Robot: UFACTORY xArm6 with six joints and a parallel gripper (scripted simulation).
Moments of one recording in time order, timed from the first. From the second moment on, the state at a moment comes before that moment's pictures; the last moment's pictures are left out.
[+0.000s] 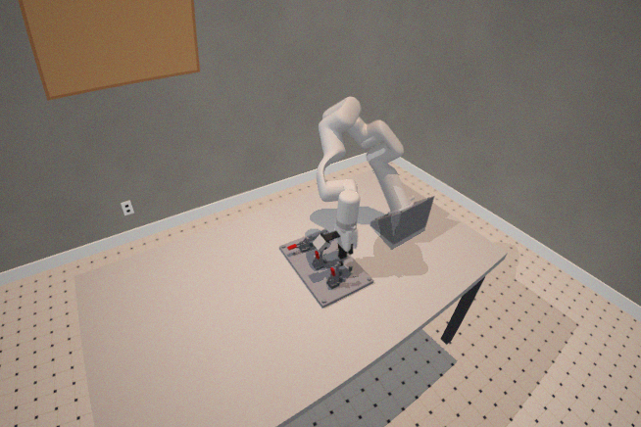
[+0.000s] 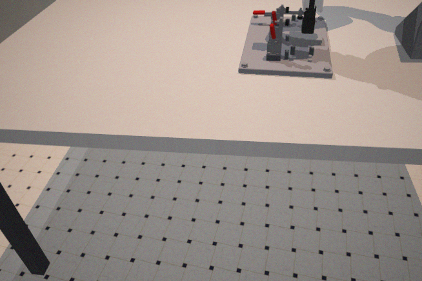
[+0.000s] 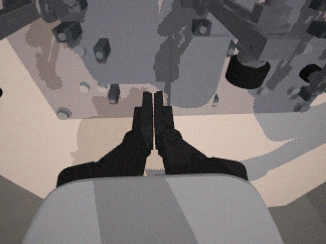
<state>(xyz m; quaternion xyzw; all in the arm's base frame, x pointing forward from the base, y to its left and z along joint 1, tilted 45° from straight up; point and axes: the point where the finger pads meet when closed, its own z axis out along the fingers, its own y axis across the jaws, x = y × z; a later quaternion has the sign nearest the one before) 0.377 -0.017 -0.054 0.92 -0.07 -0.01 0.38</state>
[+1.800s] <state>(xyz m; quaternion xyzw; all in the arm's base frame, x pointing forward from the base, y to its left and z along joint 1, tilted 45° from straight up) 0.375 -0.042 -0.079 0.92 -0.07 -0.01 0.38</state>
